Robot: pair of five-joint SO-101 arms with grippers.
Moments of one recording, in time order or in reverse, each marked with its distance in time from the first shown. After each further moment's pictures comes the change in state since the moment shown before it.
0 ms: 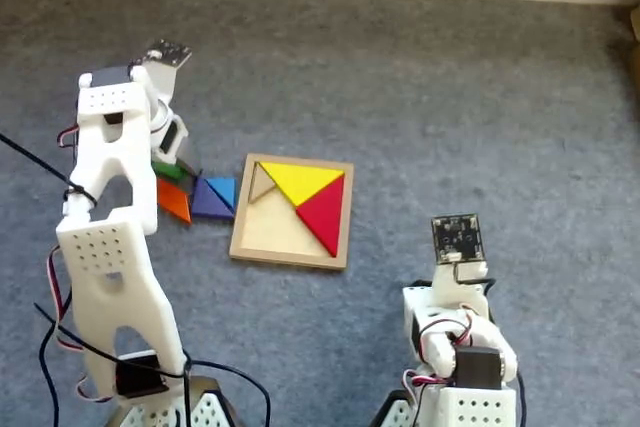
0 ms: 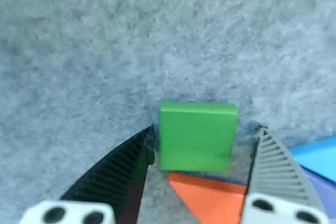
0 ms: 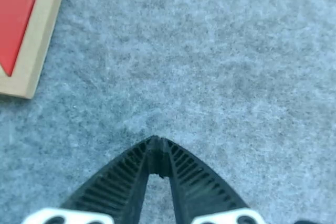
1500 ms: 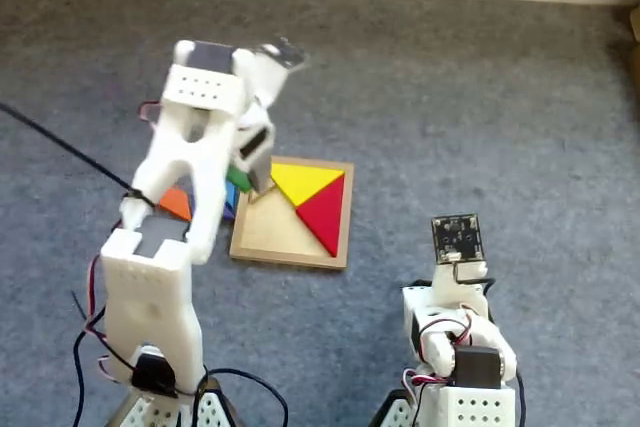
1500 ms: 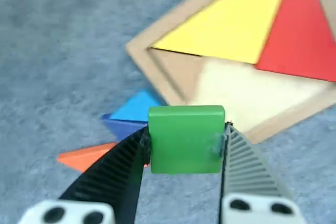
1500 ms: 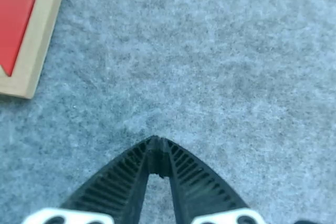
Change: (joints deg) left arm 23.3 -15.5 2.4 20.1 -0.4; right arm 0.0 0.0 0.0 0.0 0.0
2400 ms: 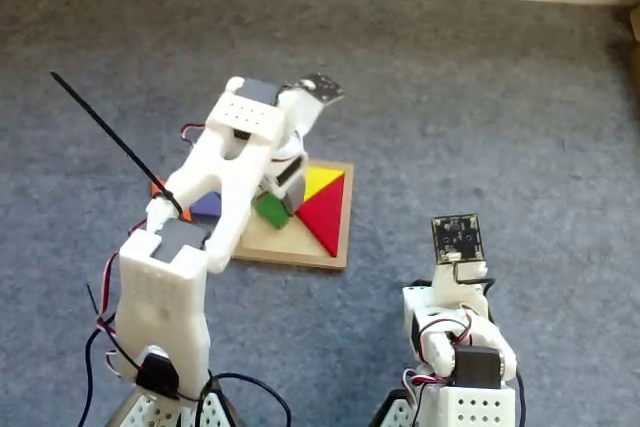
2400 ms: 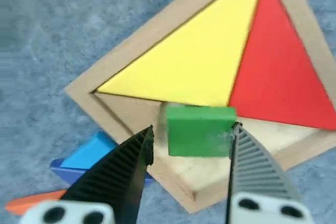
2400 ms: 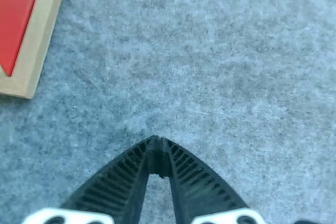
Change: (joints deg) left arm 4.8 0.0 14.1 -15.4 6.5; right arm 0.0 0.0 0.0 0.0 0.0
